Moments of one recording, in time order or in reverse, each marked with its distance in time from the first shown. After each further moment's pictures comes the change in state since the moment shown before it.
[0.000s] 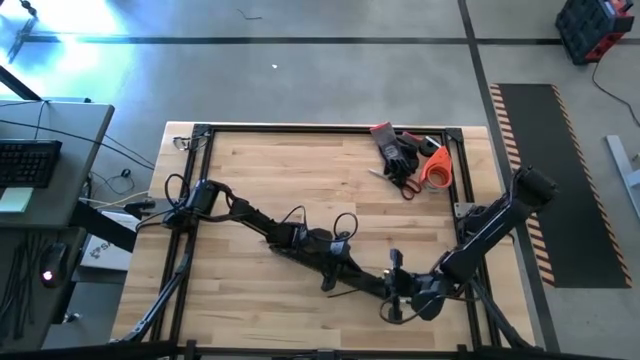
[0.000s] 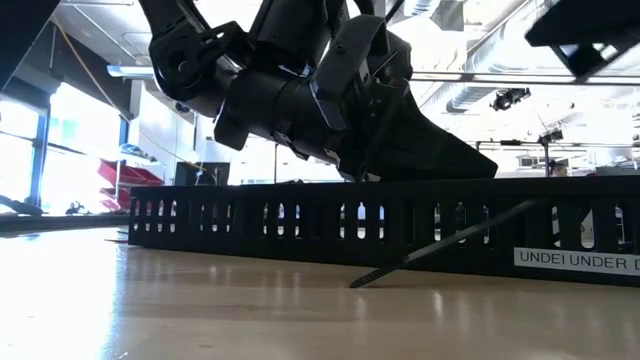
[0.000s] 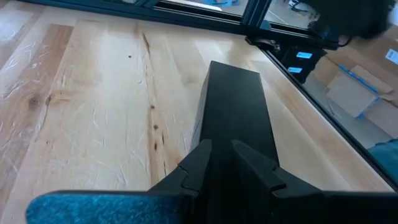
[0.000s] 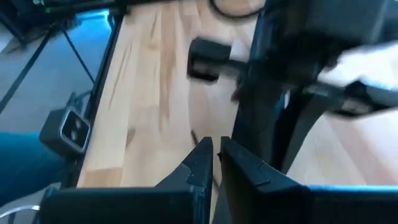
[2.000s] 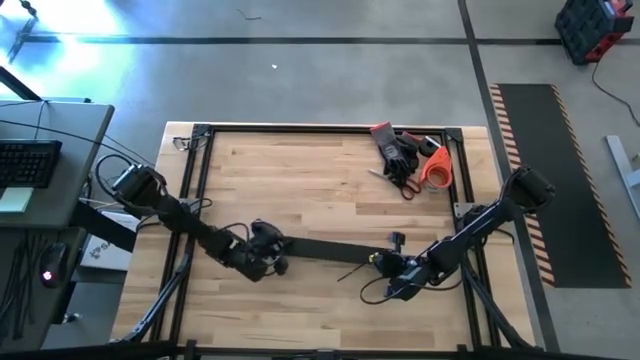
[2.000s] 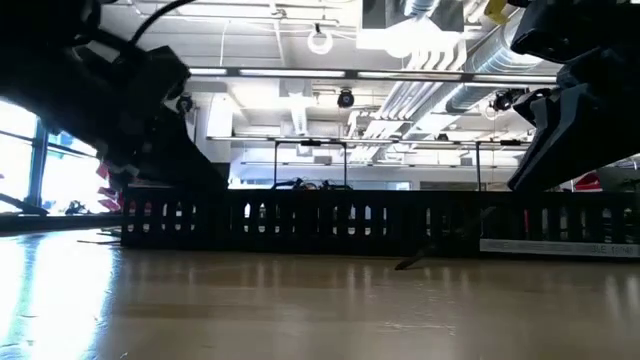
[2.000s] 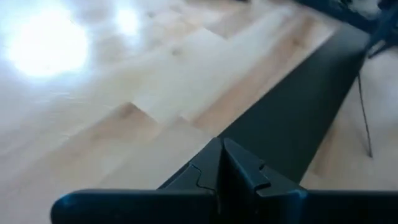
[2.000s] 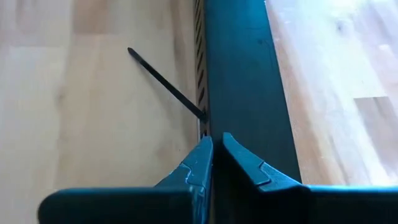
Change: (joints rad) left arm -0.325 -0.543 -0.583 -0.451 -1.004 -0.782; right arm -0.154 0.031 -0.068 -0.308 -0.134 -0.041
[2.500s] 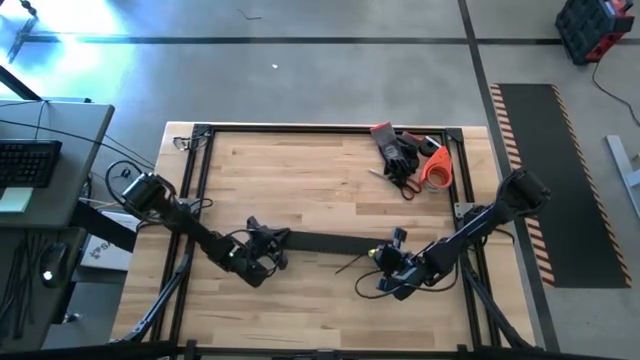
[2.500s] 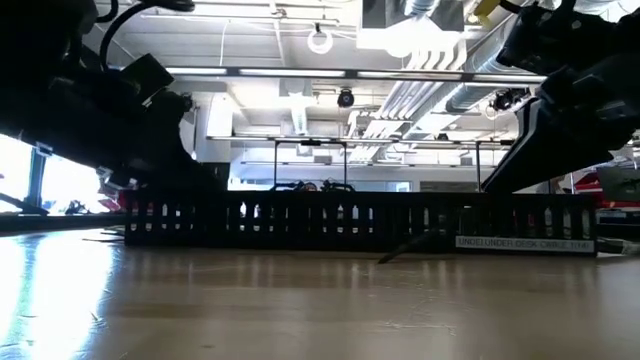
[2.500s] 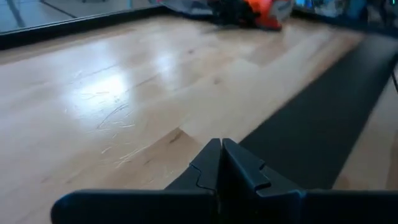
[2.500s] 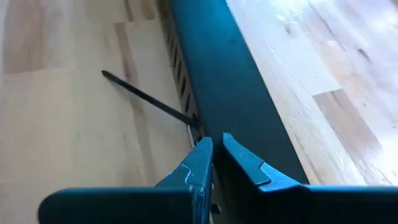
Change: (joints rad) left arm -0.047 0.087 -0.020 0.084 -0.265 0.044; right arm -0.017 0.042 0.002 0.015 0.149 0.131
